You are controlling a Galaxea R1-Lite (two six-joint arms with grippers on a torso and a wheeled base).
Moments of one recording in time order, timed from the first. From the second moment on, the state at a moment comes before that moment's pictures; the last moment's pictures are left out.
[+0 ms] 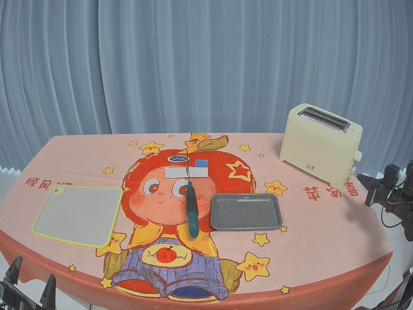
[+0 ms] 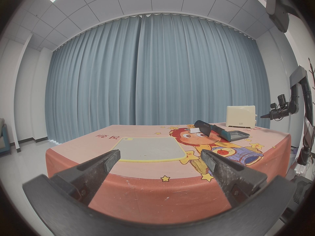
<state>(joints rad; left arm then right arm) 0.00 0.03 -0.02 0.00 -0.02 0.01 -0.23 1.72 -0.28 -1.14 0.44 -0.14</state>
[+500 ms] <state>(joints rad) 0.00 0.03 -0.02 0.00 -0.02 0.01 -0.25 1.81 -0.37 -1.13 0.44 0.04</state>
